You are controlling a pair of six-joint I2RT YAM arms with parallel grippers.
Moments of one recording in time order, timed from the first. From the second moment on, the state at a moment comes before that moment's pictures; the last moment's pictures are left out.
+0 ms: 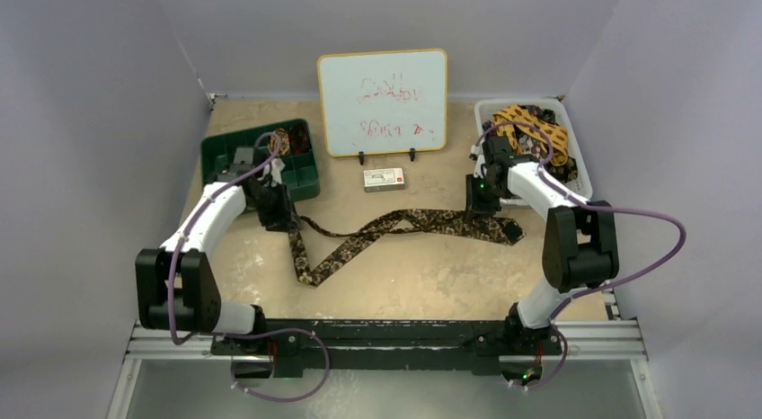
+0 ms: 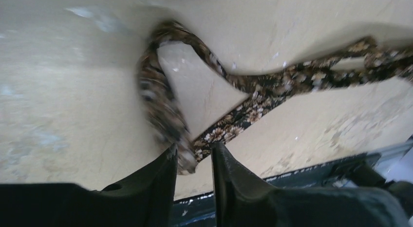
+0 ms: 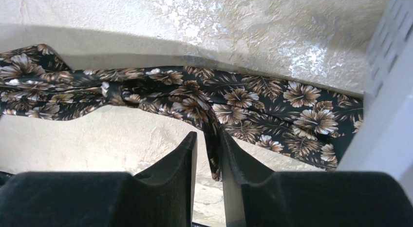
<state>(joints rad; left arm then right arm) -0.01 1.35 1.00 -0.85 0.31 -0.34 0.15 1.66 1.11 -0.76 -0.21 0.19</state>
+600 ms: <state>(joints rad) -0.21 1.10 0.85 -0.86 0.17 -0.56 0.20 1.47 1.17 -0.70 -0.25 0.11</state>
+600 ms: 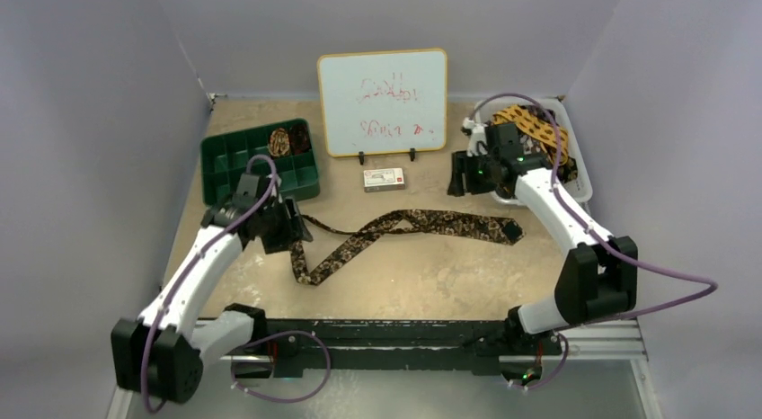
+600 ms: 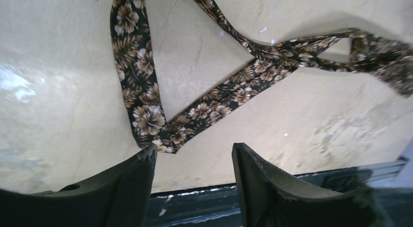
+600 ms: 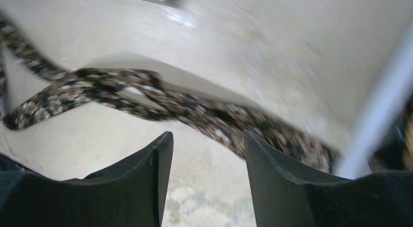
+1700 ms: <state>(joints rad) -0.21 0.96 0.54 -0.67 0.20 -0.85 0.65 1.76 1.12 -0.36 -0.42 -0.65</state>
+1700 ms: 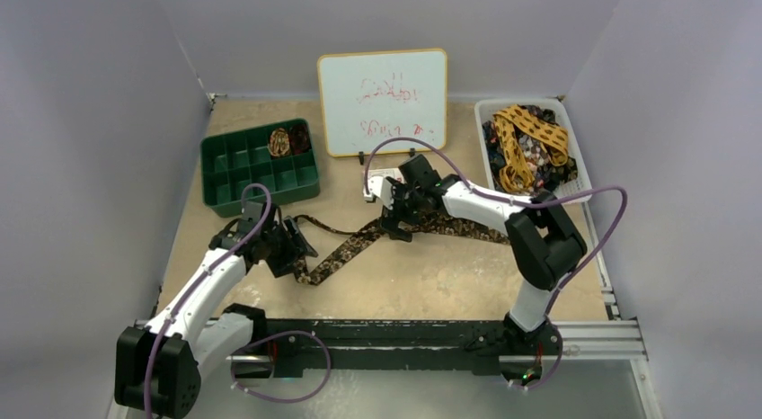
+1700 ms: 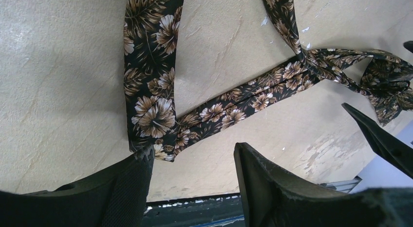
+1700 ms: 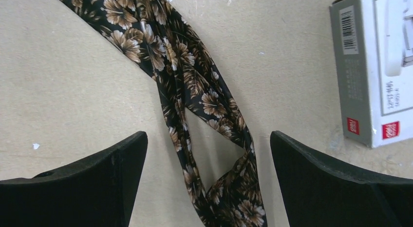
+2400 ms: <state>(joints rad) -0.21 0.96 0.55 -0.68 0.16 -0.85 0.65 1.85 1.22 -0.64 -0.57 -0.34</state>
